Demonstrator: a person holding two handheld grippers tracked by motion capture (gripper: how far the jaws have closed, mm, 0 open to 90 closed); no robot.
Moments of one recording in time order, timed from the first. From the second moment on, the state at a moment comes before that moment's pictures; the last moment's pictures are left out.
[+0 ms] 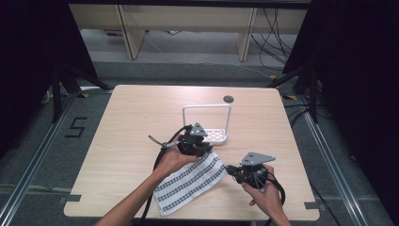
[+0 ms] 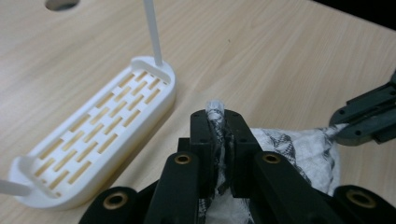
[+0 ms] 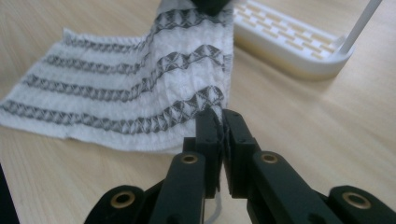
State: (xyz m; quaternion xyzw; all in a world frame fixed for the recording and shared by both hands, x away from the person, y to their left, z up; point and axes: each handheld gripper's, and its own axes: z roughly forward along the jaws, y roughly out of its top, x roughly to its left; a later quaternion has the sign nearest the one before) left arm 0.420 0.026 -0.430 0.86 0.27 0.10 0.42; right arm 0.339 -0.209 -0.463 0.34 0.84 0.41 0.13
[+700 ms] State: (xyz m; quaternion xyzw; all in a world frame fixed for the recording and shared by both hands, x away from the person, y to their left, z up) left arm 0.406 0.063 -0.329 0.79 0.31 0.13 0.52; right arm 0.377 -0.207 -0.340 0.31 0.80 0.47 0.21
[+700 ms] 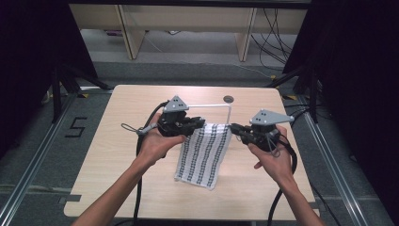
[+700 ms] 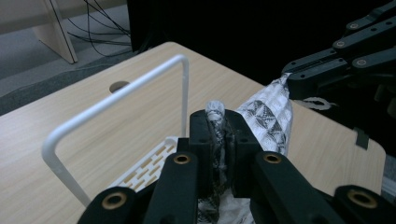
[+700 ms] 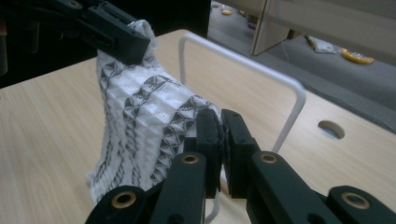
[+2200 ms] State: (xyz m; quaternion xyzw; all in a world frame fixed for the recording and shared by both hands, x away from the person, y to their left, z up) left arm 0.497 0.065 -0.258 0.71 0.39 0.16 0.57; right arm 0.486 -0.185 -0.245 0.35 0.76 0.48 0.27
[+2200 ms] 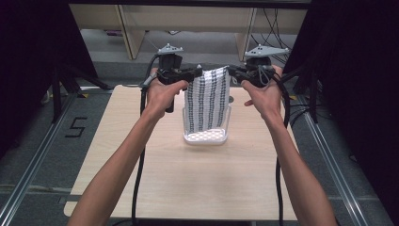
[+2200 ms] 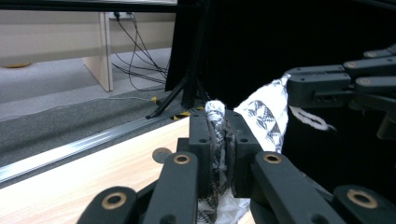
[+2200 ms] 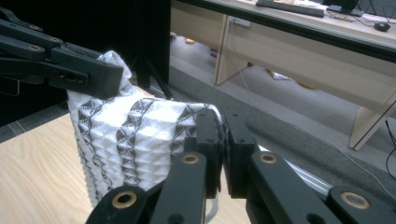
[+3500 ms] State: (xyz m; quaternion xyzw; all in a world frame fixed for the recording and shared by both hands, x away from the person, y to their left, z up) left arm 0.578 0.065 -0.333 0.73 0.47 0.12 0.49; right arm 0.567 -0.165 -0.318 0.45 0.77 0.39 0.22
